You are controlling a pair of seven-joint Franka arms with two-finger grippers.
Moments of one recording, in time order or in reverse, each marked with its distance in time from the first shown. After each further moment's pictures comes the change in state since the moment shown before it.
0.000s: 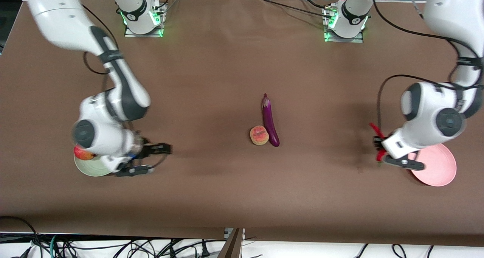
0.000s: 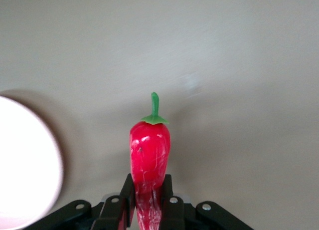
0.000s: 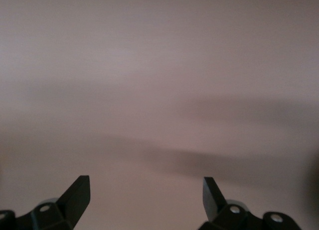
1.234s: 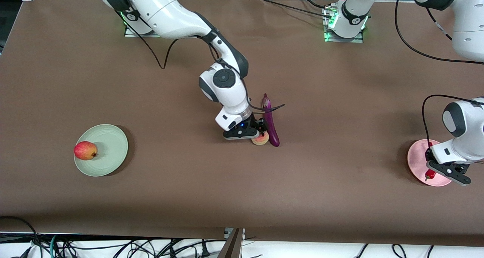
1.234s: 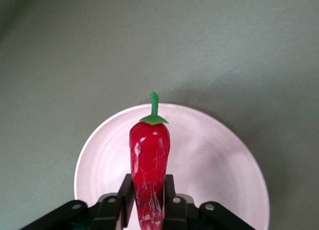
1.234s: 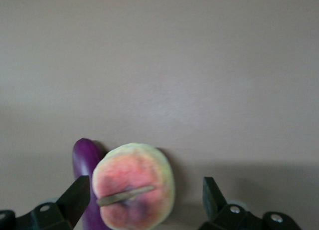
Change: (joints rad) left arm 0.215 0.261 0.024 0.206 0.149 0.274 0.464; right arm 0.607 0.182 -0.234 0.092 -0.071 0.441 0.518
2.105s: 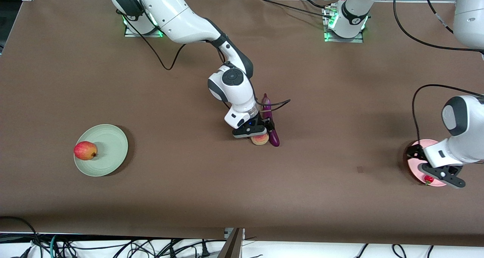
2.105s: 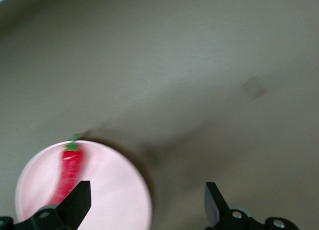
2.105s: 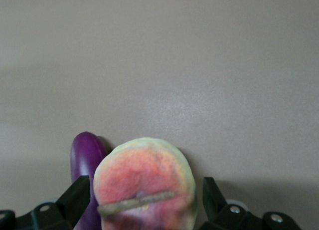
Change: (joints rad) left arm 0.001 -0.104 -0.231 0.047 -0.002 -0.342 -0.294; right arm 0.058 0.076 -0.054 0.015 -0.003 0.125 0.007
